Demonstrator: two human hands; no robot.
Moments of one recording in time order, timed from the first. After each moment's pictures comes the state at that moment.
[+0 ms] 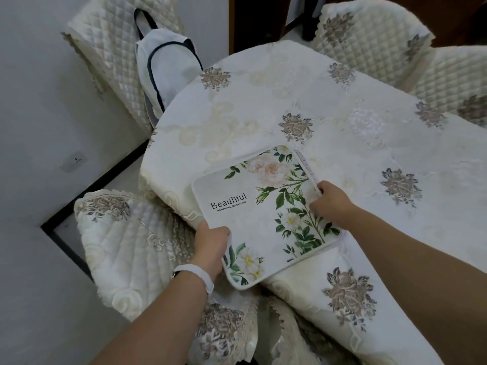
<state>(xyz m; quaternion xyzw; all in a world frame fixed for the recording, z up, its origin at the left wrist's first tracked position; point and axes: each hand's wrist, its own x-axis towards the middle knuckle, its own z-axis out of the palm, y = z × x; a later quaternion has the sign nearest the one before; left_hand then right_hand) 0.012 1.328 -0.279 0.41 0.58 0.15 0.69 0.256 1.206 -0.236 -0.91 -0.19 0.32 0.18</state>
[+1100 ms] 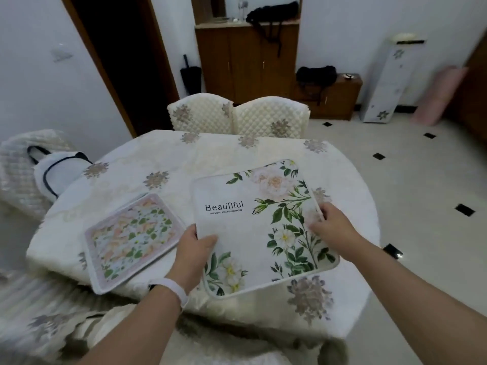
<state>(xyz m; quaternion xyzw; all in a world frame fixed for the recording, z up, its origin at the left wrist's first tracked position) 0.123 0.961 -0.131 0.65 0.36 0.11 0.67 0.274 0.697 -0.112 -0.86 -0.07 0.18 0.47</state>
